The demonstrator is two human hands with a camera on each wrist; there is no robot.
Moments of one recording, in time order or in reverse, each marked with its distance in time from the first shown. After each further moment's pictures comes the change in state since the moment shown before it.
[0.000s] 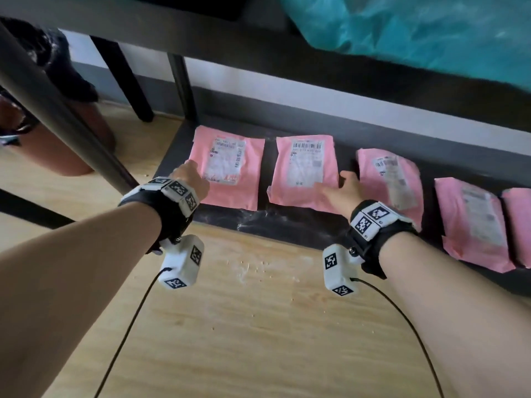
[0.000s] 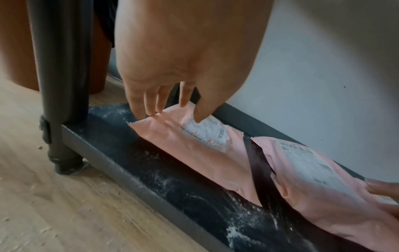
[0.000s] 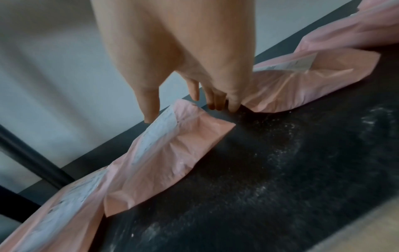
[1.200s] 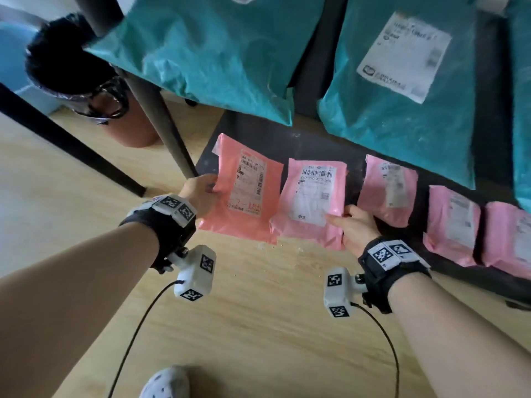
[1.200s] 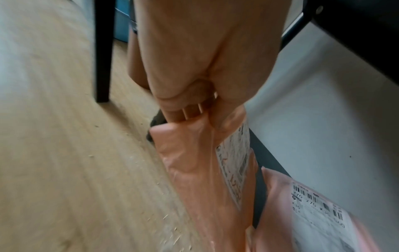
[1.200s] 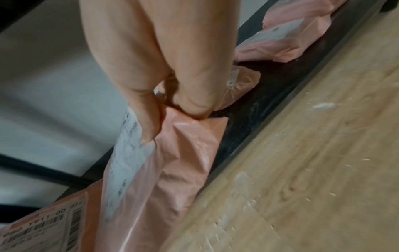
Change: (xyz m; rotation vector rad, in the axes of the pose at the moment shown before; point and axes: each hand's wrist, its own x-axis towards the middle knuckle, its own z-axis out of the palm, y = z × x) left_hand -0.143 -0.033 -0.074 -0.610 -0.178 -0.126; right_hand -0.124 -0.010 -0.035 0.345 -0.205 0.215
